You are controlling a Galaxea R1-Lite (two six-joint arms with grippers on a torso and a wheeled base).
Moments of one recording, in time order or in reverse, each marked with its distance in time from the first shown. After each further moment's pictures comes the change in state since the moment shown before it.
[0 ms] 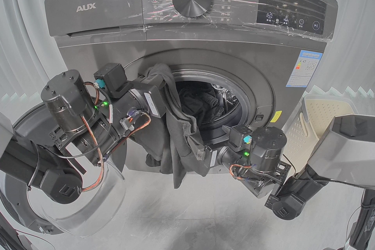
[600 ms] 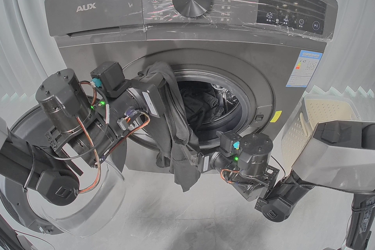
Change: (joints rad) left arm -0.012 -0.026 0.011 0.001 -0.002 -0.004; right arm 0.009 0.090 -0.058 -0.002 -0.008 -0.015
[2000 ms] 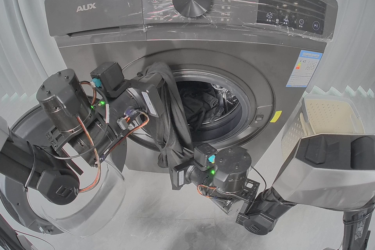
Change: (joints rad) left arm 0.009 0.005 -0.001 -0.002 0.001 0.000; right arm 0.123 0.059 -0.080 -0.003 0.009 -0.010
